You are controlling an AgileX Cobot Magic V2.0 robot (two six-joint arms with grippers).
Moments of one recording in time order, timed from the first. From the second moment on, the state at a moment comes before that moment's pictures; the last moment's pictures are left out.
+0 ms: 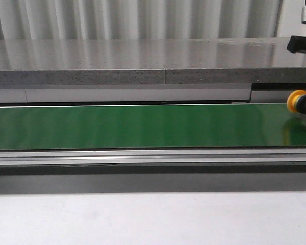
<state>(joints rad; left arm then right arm) 0.05 0.00 0.00 0.00 0.14 -0.03 -0.07 1.70 -1.29 0.14 1.02 0.09</state>
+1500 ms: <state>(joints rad) 0.05 0.00 0.00 0.00 0.14 -0.03 0.14 0.65 -0.56 0.15 0.62 -0.08</state>
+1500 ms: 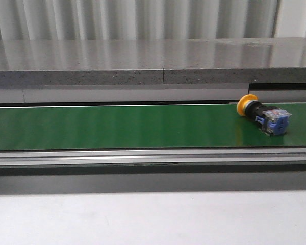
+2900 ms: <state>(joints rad) 0.05 0.47 -0.45 0.01 0.40 0.07 0.14 0.28 -0.40 0.15 0.52 -0.09</state>
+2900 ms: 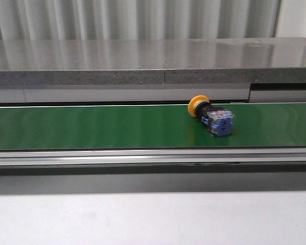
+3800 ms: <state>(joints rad) -0.50 1.24 -1.13 -0.01 0.76 -0.10 0.14 0.28 -0.40 0.15 0.51 -0.09</state>
